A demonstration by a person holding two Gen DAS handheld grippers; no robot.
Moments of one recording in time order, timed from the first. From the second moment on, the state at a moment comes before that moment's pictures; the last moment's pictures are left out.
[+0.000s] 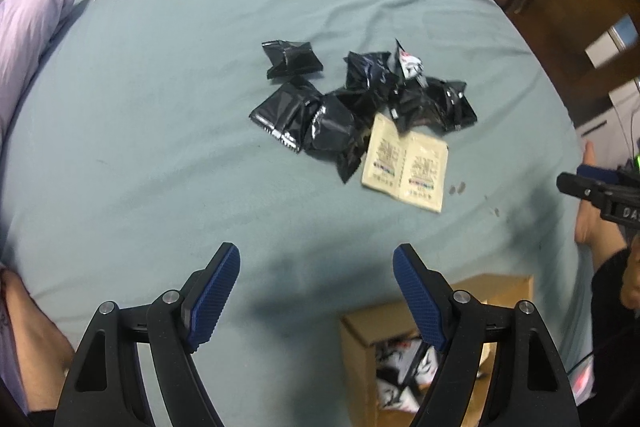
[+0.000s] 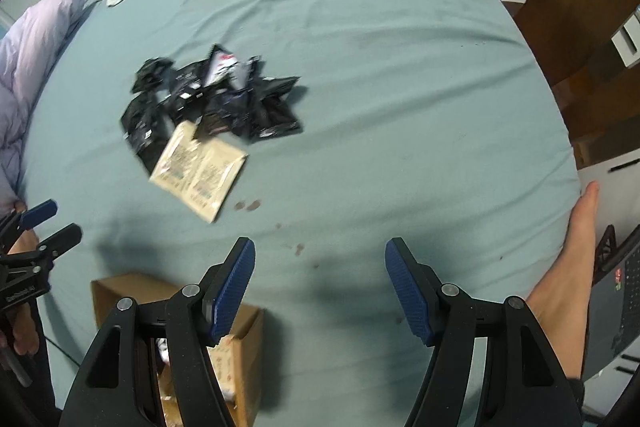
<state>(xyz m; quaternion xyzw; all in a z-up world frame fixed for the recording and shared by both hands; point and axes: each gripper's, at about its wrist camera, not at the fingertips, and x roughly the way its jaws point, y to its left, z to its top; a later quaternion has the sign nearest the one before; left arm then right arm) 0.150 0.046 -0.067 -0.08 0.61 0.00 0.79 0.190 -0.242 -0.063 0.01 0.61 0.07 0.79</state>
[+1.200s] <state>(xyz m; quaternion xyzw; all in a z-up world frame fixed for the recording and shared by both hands) 0.237 0.005 -0.127 -0.01 0.62 0.02 0.78 0.320 -0.203 -0.172 -0.01 0.59 0.13 0.80</state>
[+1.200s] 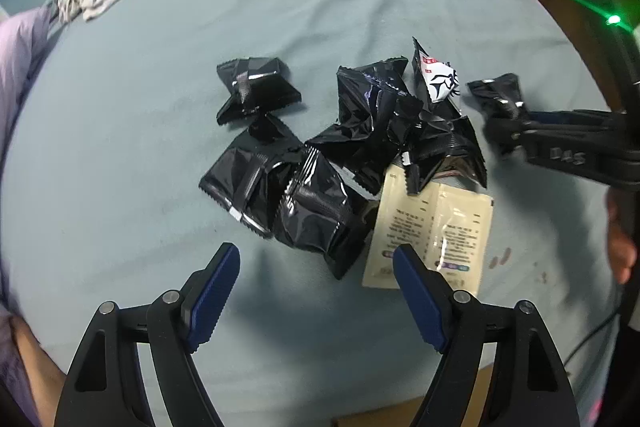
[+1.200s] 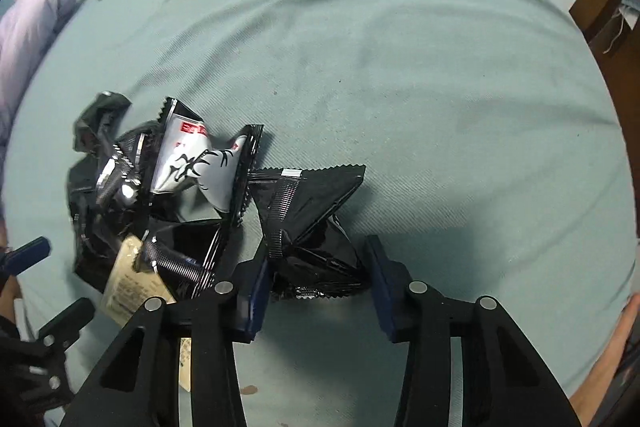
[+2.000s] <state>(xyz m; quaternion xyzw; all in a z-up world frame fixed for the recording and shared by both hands) 0.258 -0.017 -0.148 0.06 0.63 -0.01 0.78 0.227 -0.302 -0.134 0.00 0.60 0.11 0.79</state>
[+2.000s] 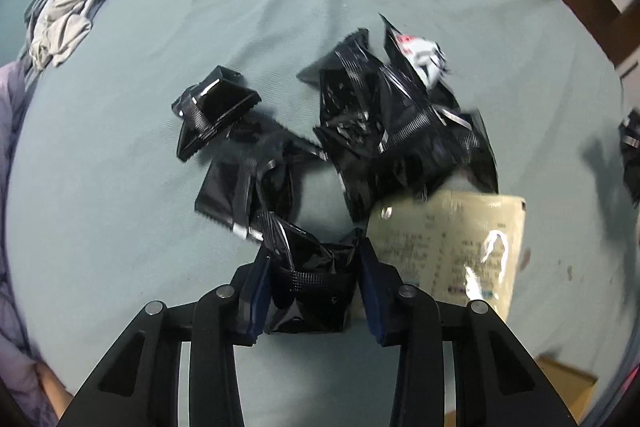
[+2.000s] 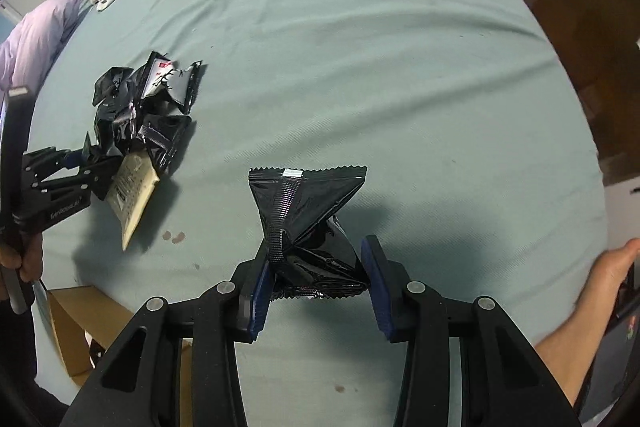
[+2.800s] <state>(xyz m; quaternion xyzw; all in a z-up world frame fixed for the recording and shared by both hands) 0.144 0.007 -0.045 0.07 0.57 -0.03 0.82 0.155 -0.283 -0.022 -0.03 0.56 0.09 0.82</state>
